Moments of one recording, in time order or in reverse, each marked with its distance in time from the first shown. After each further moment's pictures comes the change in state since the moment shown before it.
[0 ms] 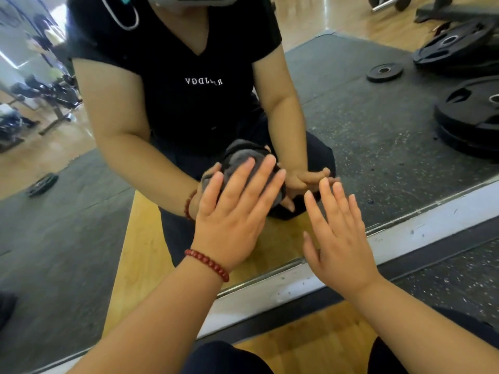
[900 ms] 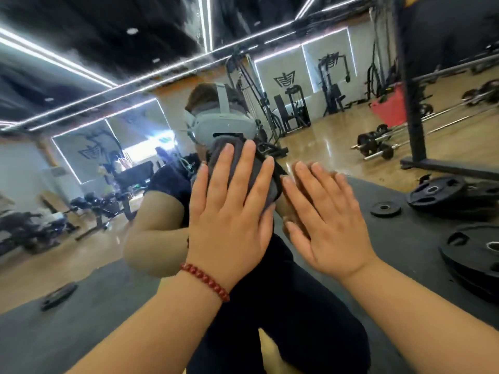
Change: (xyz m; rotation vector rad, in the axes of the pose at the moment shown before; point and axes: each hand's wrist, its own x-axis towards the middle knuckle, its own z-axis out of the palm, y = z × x) left_hand 0.223 -0.128 -0.102 0.119 0.161 -0.165; right_hand 0.272 0.002 -0.154 -0.094 0.640 -0.353
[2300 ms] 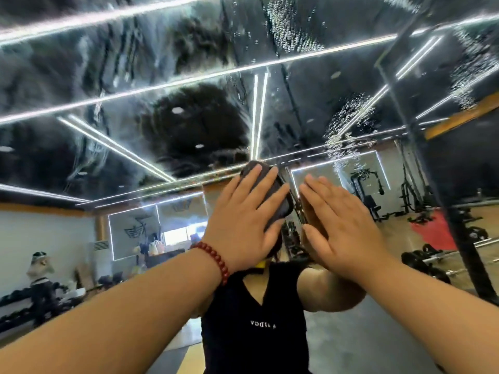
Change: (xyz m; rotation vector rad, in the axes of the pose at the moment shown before) left_hand 0.153 -0.123 -0.055 0.094 -0.012 0.097; right_hand 0.213 0.035 -0.019 0.079 0.026 -0.079
